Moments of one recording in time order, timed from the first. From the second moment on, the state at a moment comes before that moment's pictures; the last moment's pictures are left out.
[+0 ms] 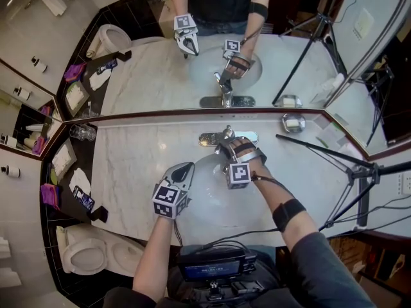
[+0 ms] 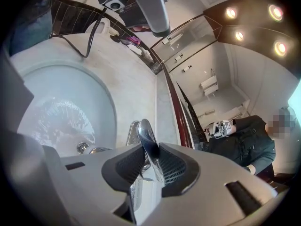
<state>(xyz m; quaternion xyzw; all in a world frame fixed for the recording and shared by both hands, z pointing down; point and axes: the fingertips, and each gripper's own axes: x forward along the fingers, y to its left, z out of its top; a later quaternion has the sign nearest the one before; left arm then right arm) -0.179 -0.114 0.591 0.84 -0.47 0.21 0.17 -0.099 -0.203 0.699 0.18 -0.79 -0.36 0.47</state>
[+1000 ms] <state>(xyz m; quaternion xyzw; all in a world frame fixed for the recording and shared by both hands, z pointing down) -0.166 -0.093 0.580 0.85 -0.47 0.17 0.17 -0.037 -0.161 0.614 0.32 -0.85 -0.18 0.38</state>
